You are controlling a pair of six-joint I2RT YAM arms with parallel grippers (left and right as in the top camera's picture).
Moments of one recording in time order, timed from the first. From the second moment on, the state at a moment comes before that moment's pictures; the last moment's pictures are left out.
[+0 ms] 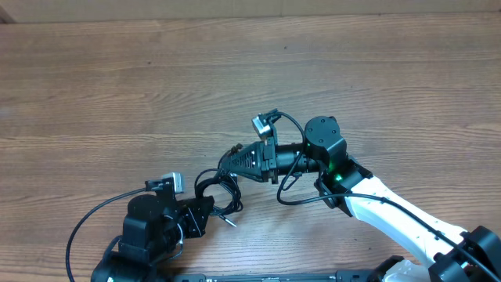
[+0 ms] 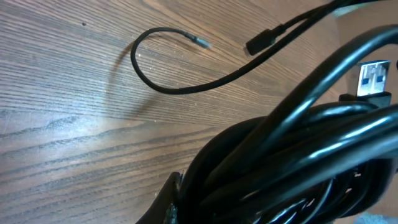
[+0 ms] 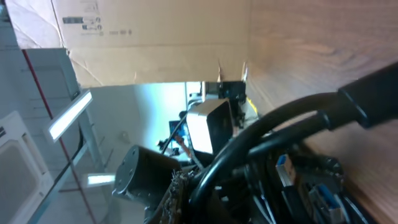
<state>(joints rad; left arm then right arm) -0.29 0.42 0.42 -0.68 0.34 -0.68 0.62 1.43 0.73 0.55 -0.98 1.44</state>
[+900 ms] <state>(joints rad) -0.29 0.47 0.50 -0.74 0.13 -0.44 0.62 1.43 0.74 0.10 -0.65 1.35</state>
